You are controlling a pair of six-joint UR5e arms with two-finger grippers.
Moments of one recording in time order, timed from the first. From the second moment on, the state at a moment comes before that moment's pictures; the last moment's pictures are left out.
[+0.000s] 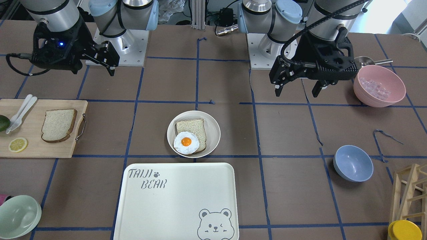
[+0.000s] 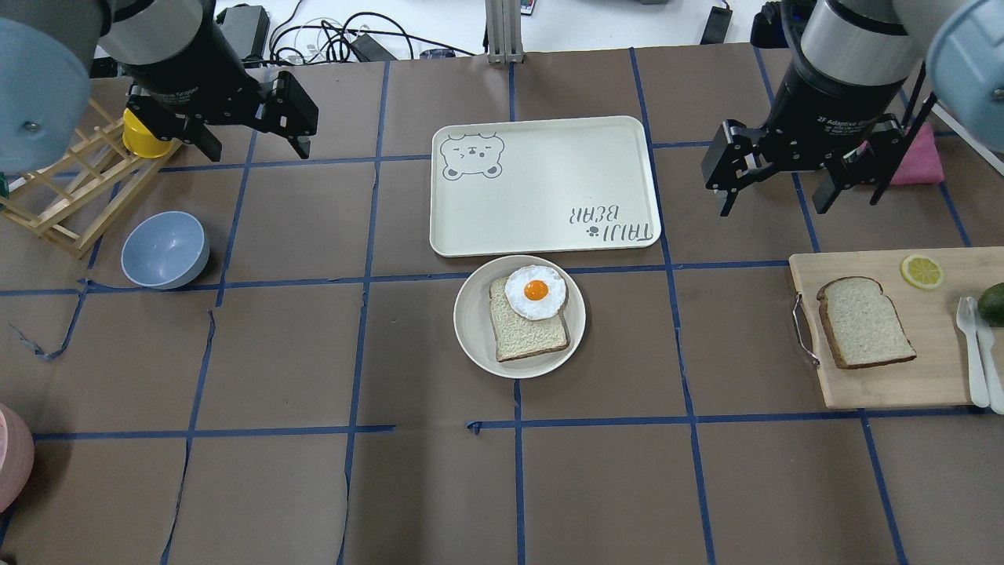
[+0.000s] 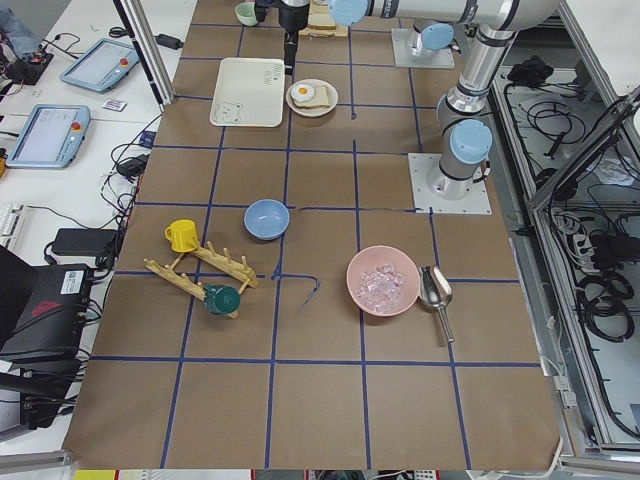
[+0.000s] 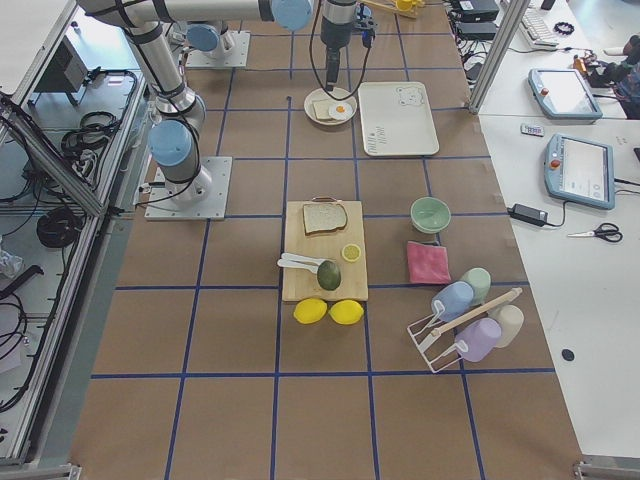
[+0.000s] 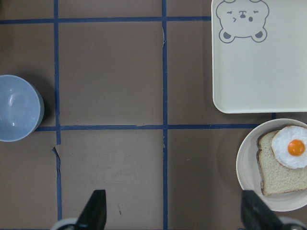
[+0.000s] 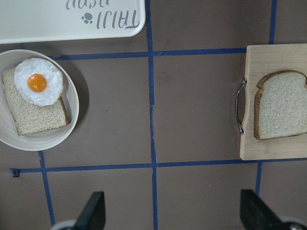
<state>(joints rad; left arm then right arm) -1.57 -1.59 -1.52 -1.48 1.59 0.00 1.54 -1.61 1.58 -1.44 -1.59 0.00</state>
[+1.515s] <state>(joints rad) -1.57 -1.59 -1.52 -1.48 1.59 0.00 1.53 -1.60 1.58 -1.46 -1.61 0.02</state>
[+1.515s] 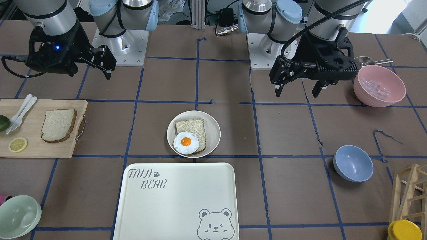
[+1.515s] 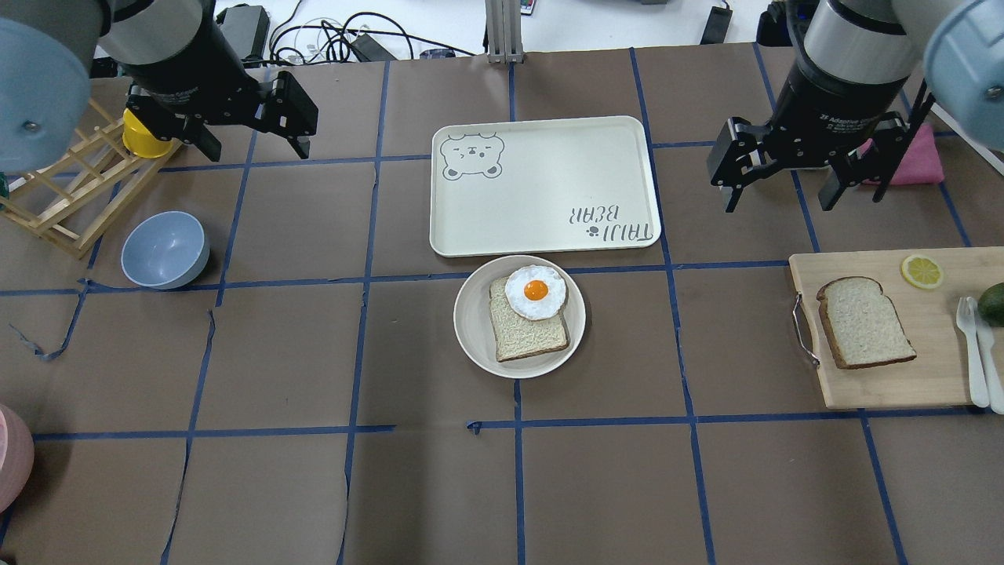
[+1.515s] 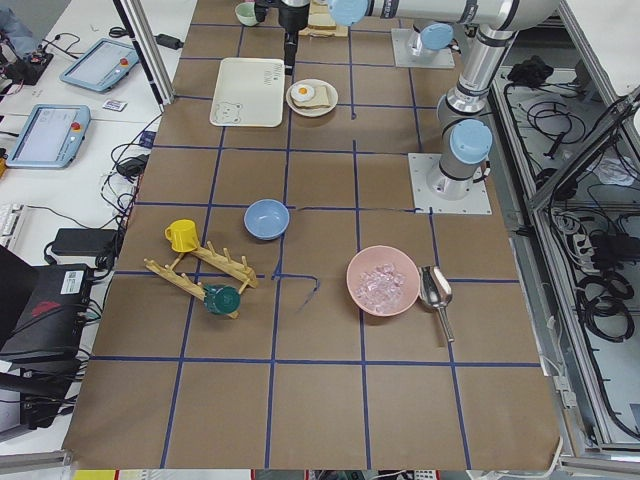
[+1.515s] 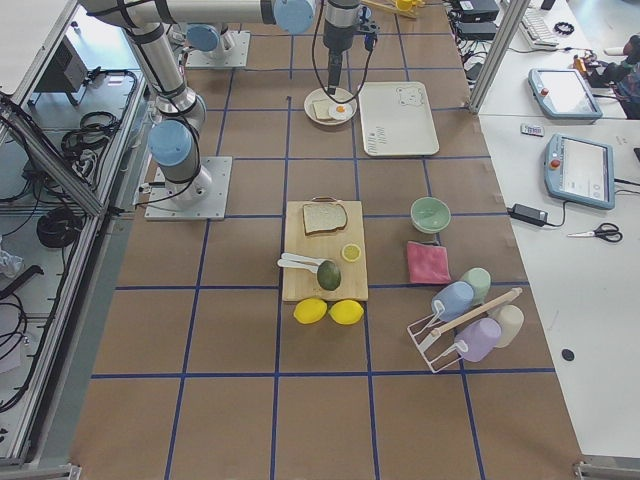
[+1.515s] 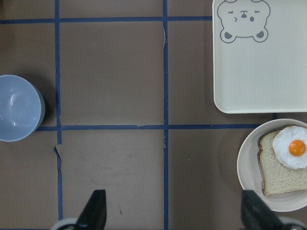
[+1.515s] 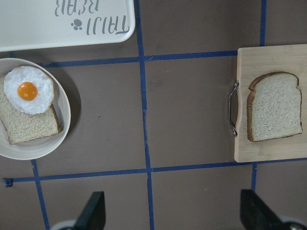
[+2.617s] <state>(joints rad) -1.57 -1.59 -1.53 -1.48 1.59 0.00 1.25 -1.49 1.66 -1.61 -1.61 0.05</state>
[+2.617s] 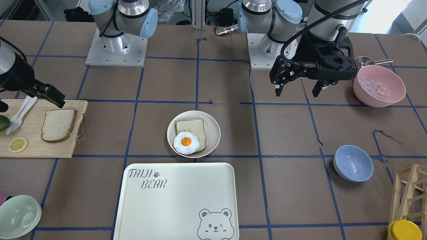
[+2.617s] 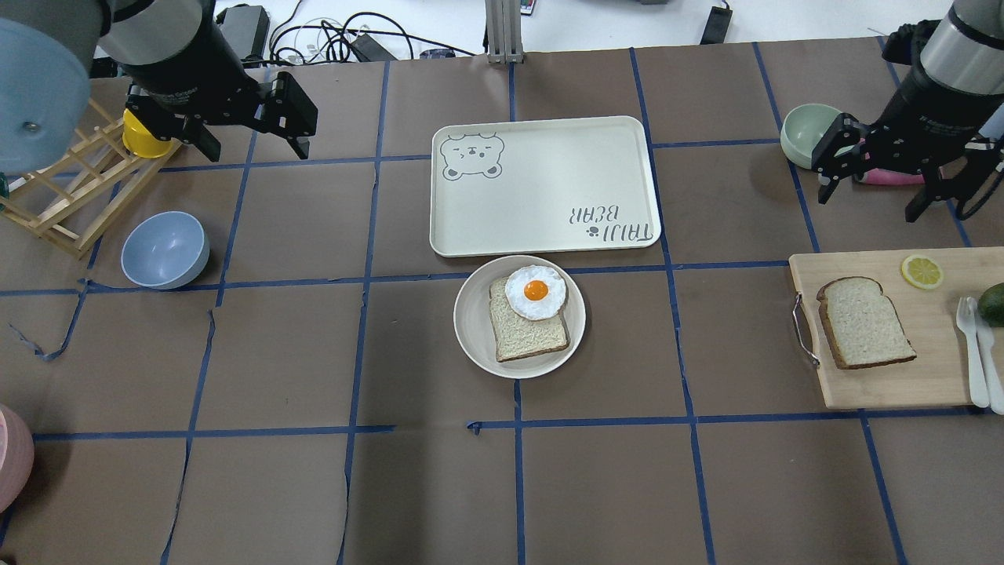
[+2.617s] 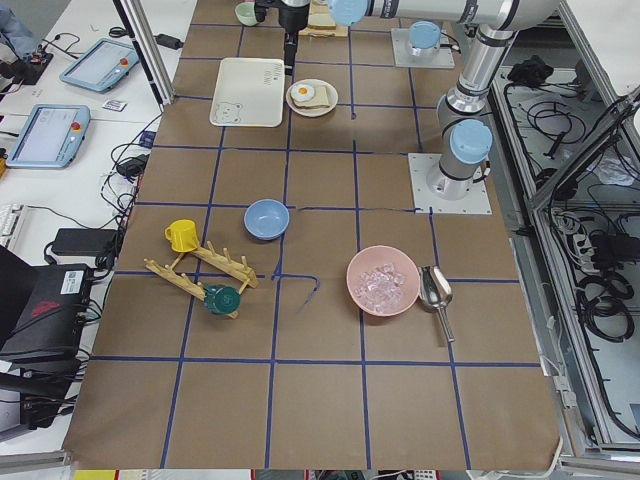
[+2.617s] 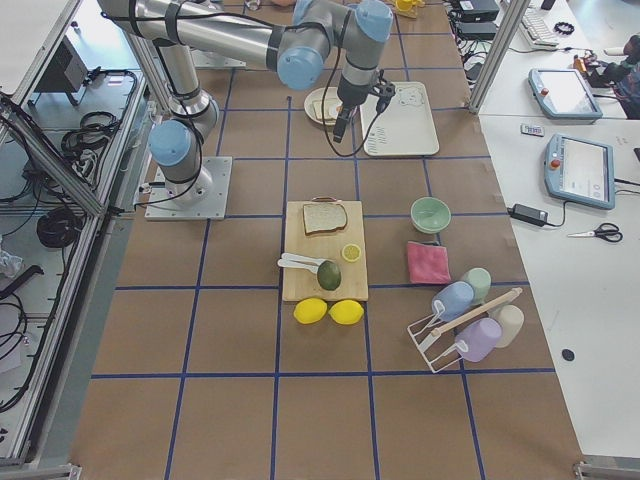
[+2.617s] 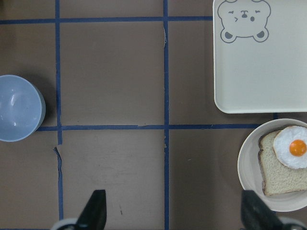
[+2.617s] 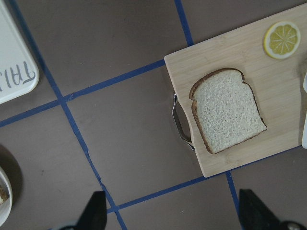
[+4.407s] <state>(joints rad) -1.57 -1.58 -1.53 -1.48 1.59 0.01 1.17 -1.21 1.89 -2.05 -1.68 0.17</state>
